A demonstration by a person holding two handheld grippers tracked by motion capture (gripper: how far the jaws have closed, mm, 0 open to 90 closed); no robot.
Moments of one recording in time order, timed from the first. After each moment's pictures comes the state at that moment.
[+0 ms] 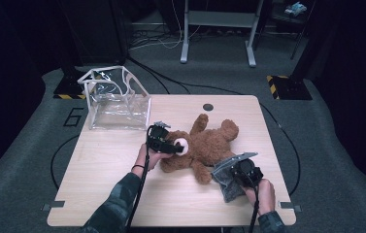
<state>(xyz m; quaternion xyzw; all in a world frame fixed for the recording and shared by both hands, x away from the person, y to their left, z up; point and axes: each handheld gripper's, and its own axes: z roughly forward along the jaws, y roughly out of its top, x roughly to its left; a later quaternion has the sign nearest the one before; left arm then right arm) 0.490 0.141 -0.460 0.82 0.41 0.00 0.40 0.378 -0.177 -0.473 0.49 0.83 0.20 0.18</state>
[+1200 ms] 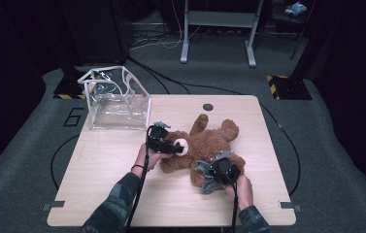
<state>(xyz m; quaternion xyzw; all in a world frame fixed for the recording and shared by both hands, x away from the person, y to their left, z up) 0.489 0.142 -0.461 0.82 0.41 0.00 0.40 0.400 -0.118 -0.495 0.43 0.86 0.23 0.17</state>
